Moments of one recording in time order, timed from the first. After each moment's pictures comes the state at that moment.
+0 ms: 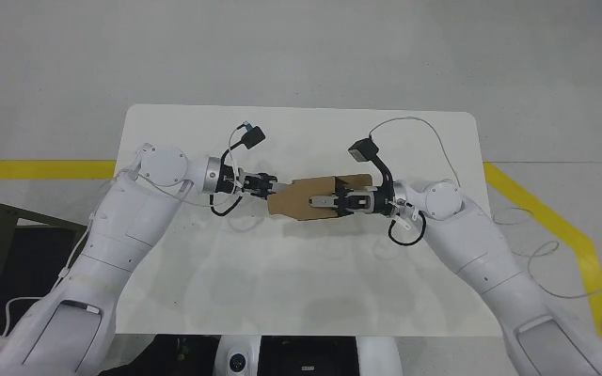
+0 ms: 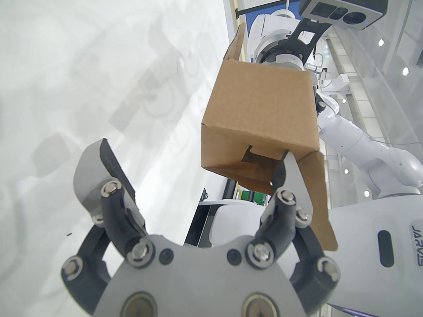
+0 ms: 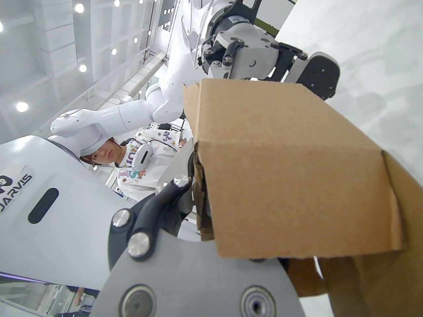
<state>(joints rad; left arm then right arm) 0.68 -1.07 -0.96 -1.21 -0.22 -0.28 -1.29 -0.73 -1.13 0.79 -1.17 0.59 -0.69 1.13</state>
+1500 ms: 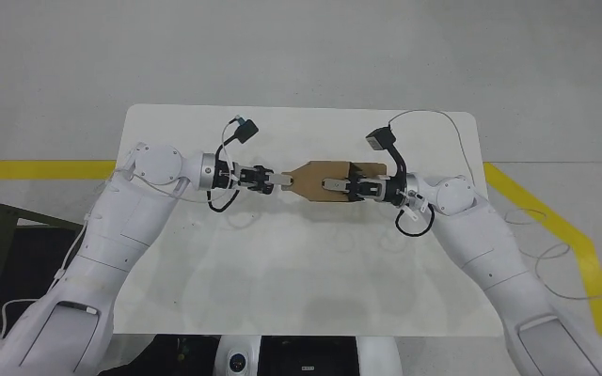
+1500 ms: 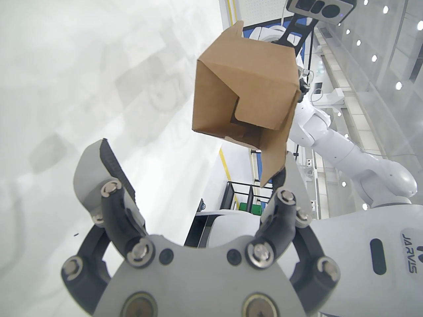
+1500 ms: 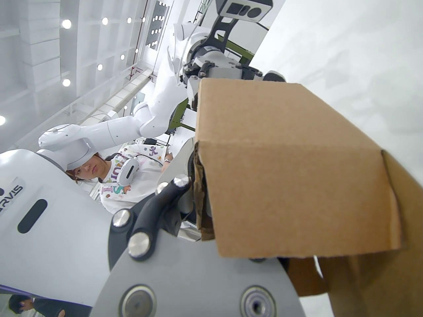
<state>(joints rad) 0.69 -1.06 -0.98 -1.20 -0.24 -0.26 -1.24 -0.73 -1.14 0.88 -1.12 0.53 -0.71 1.10</state>
